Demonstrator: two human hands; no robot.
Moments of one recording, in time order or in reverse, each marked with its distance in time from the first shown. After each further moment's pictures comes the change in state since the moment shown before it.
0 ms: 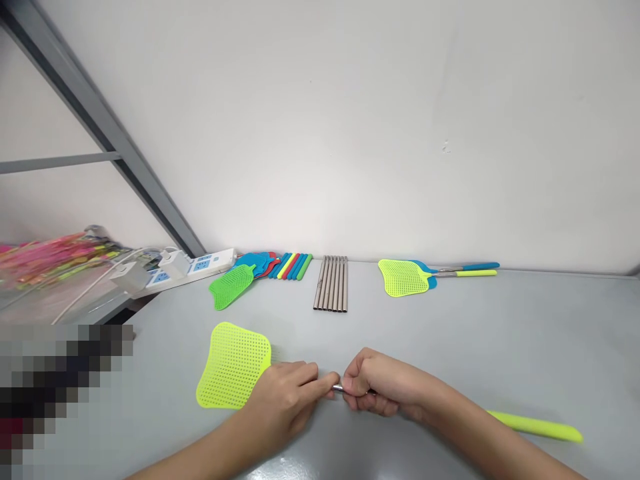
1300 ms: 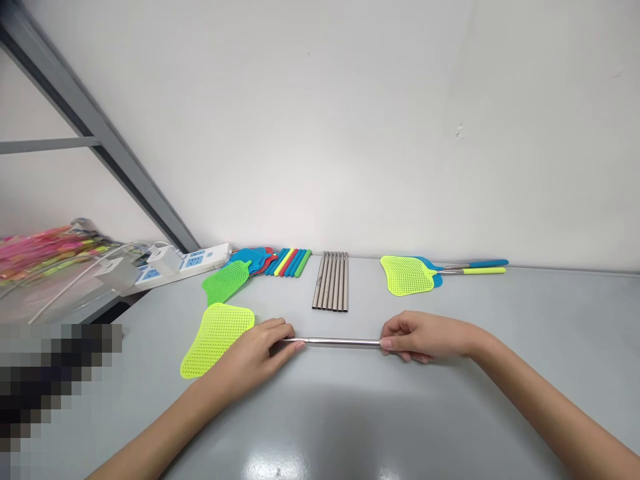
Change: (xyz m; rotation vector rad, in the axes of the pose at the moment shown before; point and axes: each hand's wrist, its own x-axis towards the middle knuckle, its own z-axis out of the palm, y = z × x) left_hand 0.006 -0.059 -0.018 -0.309 -0.128 -0.388; right_hand -0.026 -0.011 -0.078 -0.487 0.068 -0.062
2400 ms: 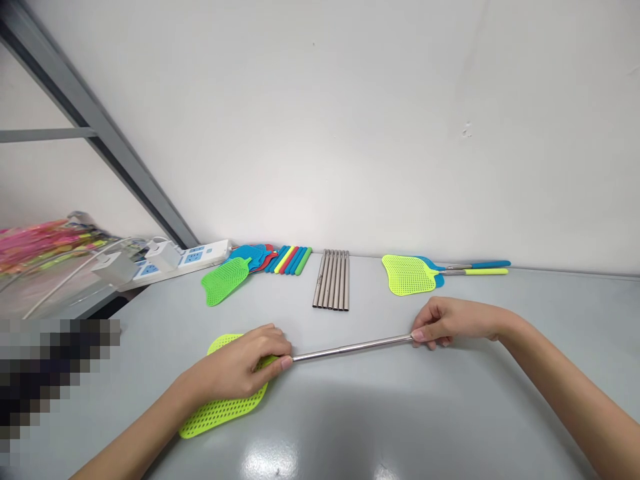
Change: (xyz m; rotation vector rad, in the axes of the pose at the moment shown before) left_hand -0.008 -0.004 -0.015 -0.011 -0.238 0.214; right_hand -0.018 0.021 -0.034 -0.060 0.048 0.048
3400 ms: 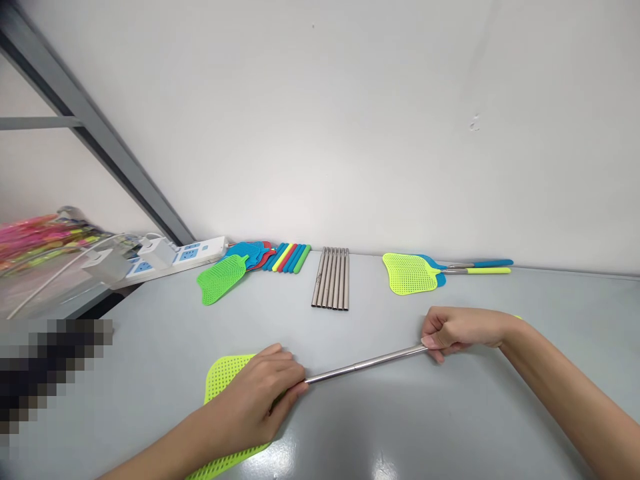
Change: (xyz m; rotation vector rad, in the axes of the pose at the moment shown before) left_hand -0.001 0.026 0.035 0.086 0.090 0.014; right_hand 0.005 0.017 0.000 0.042 -0.135 0.032
